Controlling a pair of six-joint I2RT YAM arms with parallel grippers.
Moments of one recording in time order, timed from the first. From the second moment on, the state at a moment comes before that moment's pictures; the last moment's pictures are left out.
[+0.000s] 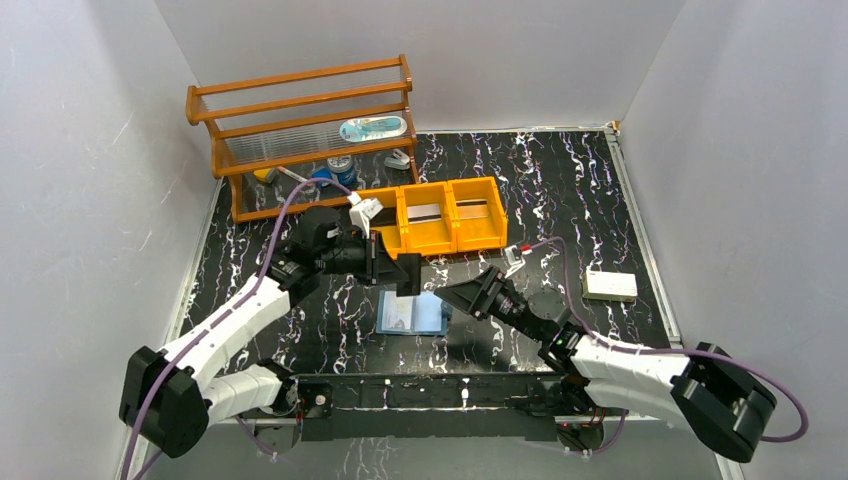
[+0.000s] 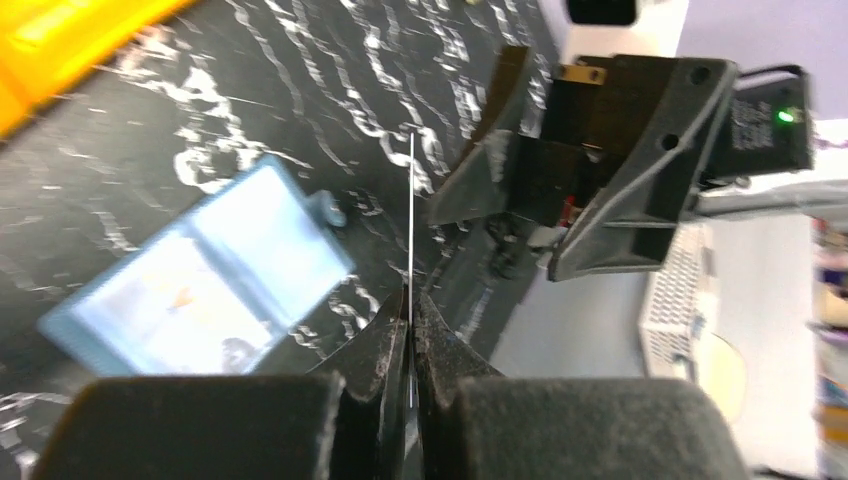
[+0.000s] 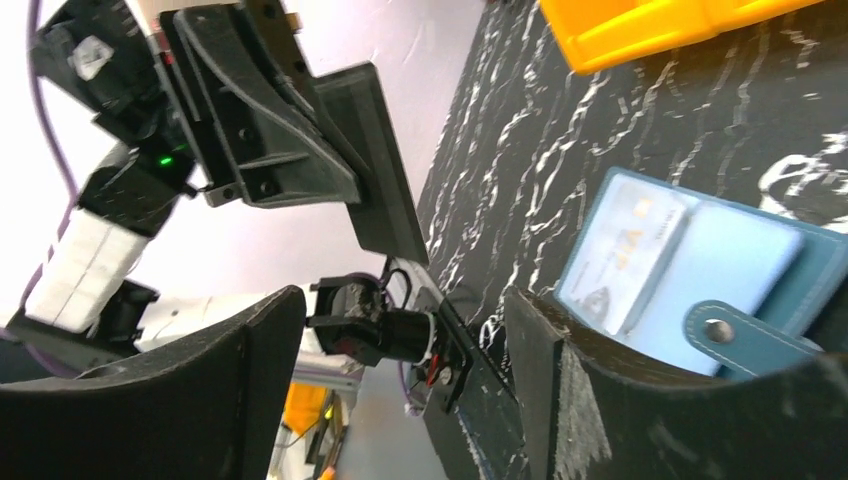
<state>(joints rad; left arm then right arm) -0.53 1.11 0.73 -0.16 0.74 -0.56 0.89 0.98 0.12 0.88 -0.13 1.18</state>
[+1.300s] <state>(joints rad) -0.53 1.55 1.12 -0.30 -0.02 0.84 0.89 0.81 0.12 0.50 0.10 1.18</state>
